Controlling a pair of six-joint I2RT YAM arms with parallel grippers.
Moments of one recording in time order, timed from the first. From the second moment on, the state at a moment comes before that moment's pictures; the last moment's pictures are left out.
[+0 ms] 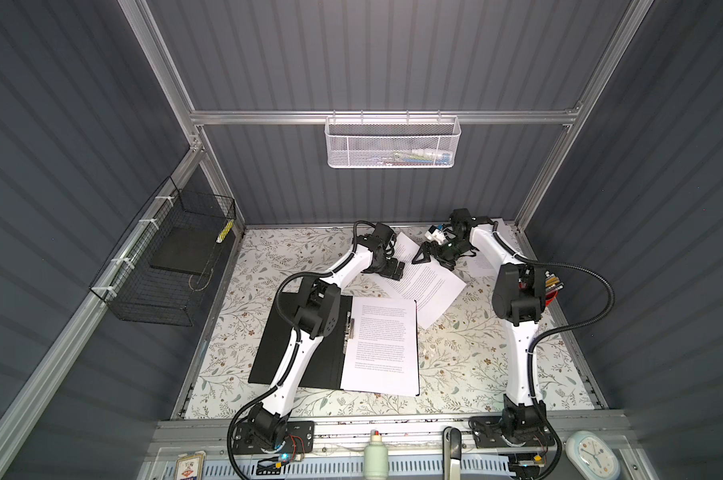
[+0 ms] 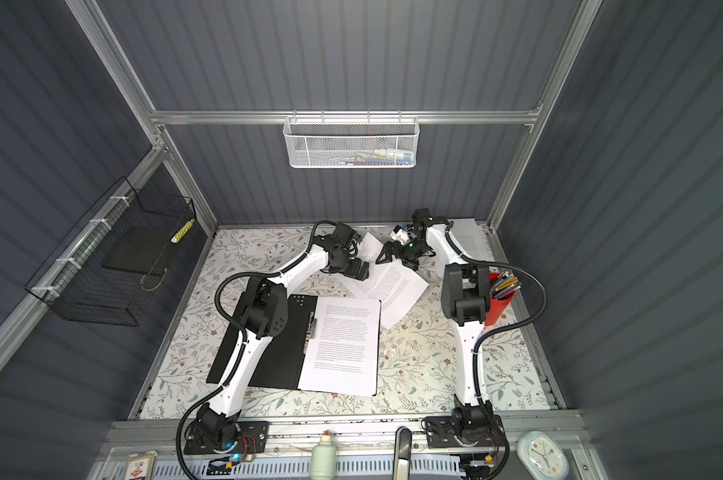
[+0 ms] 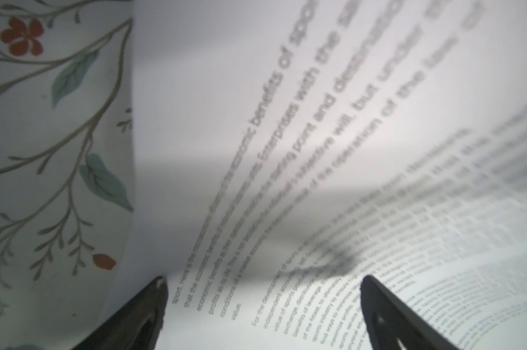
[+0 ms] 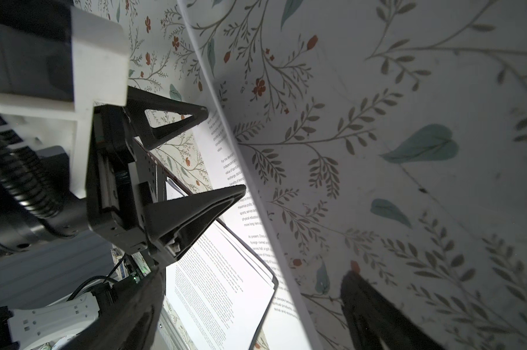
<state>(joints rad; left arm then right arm) -0.57 2.55 2.28 -0.86 0.18 -0.12 0.14 2.36 2.10 -1.11 -0.72 0.06</state>
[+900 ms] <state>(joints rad) -0.57 2.55 2.29 -0.86 0.20 -0.13 0.14 2.36 2.13 -1.13 -0.58 0.07</state>
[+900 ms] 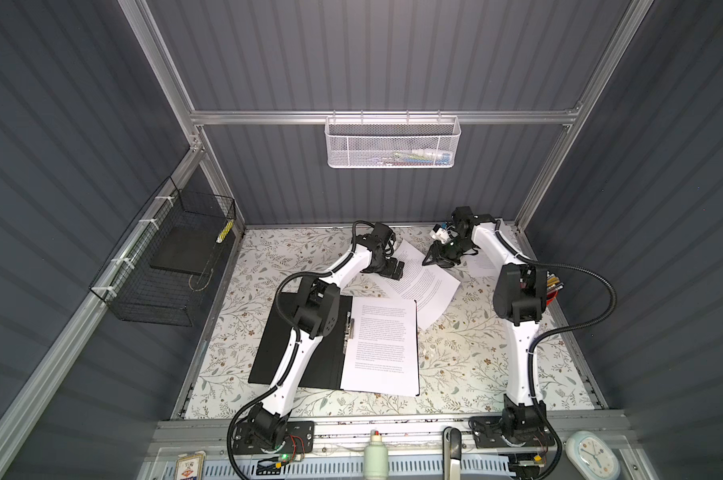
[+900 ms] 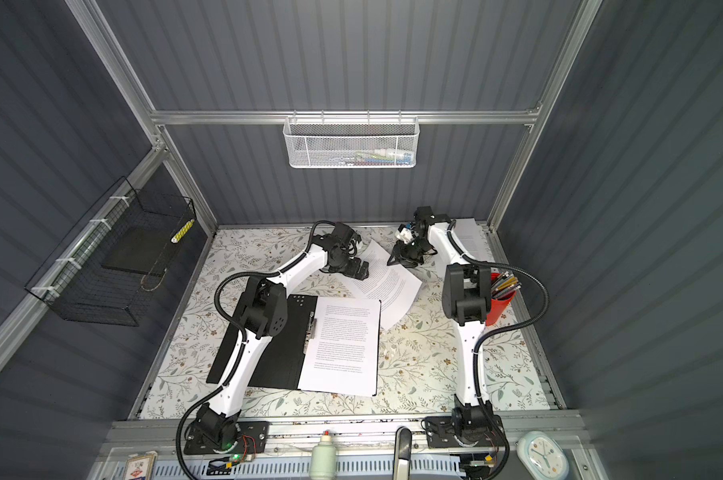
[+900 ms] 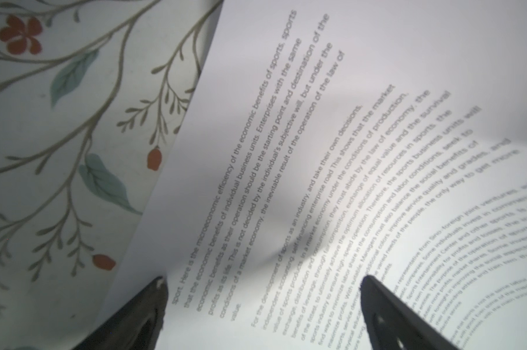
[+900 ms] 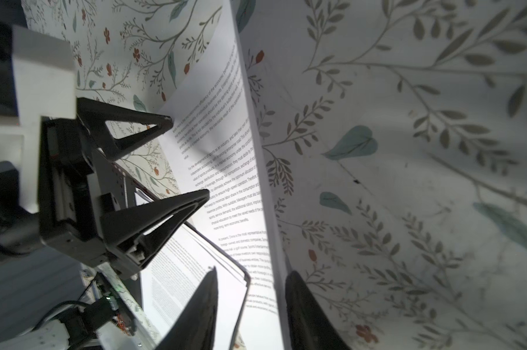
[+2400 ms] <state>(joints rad) -0.57 1.36 1.18 -0.67 -0.09 -0.32 0.45 1.26 0.85 -0.41 -0.19 0.81</state>
